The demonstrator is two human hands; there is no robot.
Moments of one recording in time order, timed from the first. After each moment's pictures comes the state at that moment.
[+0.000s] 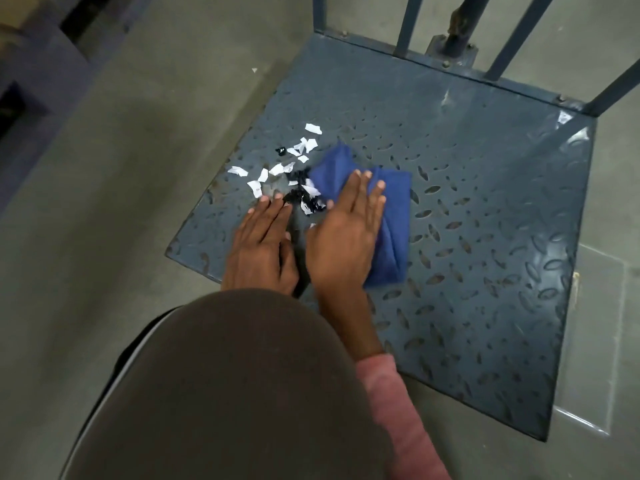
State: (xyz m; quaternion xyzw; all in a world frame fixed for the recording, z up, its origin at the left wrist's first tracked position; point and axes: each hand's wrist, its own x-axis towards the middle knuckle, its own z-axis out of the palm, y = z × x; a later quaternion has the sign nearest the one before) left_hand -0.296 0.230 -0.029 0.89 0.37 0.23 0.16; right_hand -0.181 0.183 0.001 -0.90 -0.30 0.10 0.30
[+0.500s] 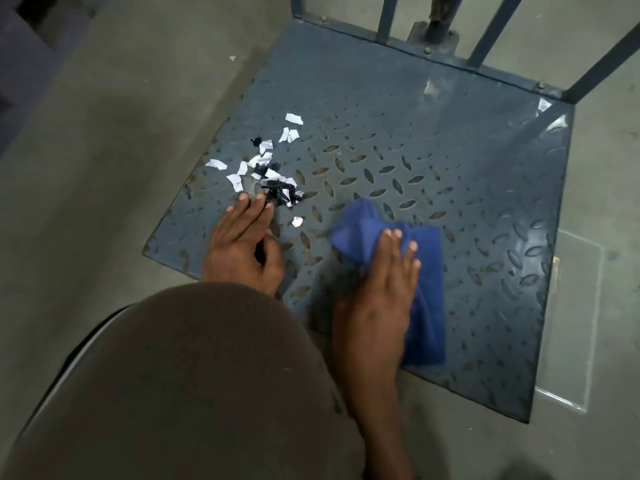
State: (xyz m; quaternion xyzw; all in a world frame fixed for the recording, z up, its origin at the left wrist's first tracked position) left_hand -0.295 0.220 -0.033 0.85 0.38 0.31 0.16; right_hand -0.212 0.073 0.000 -0.92 -0.24 0.08 0.31
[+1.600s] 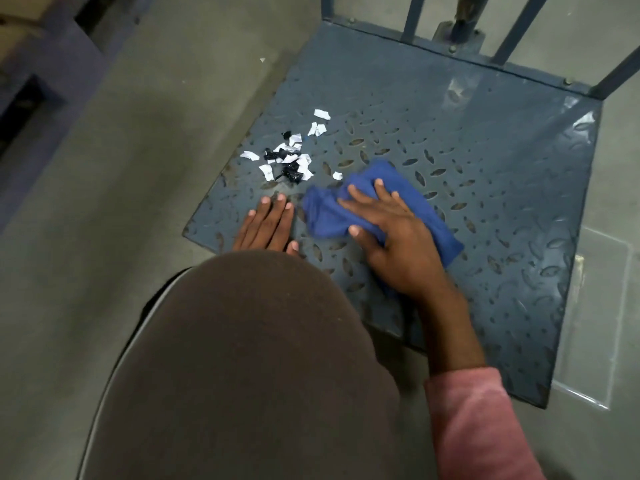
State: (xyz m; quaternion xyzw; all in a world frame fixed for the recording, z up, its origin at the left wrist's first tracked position) left_hand -0.329 0.221 -0.052 0.92 0.30 0.25 0.02; right_hand -0.125 0.100 0.002 -0.76 -0.54 0.19 0.31
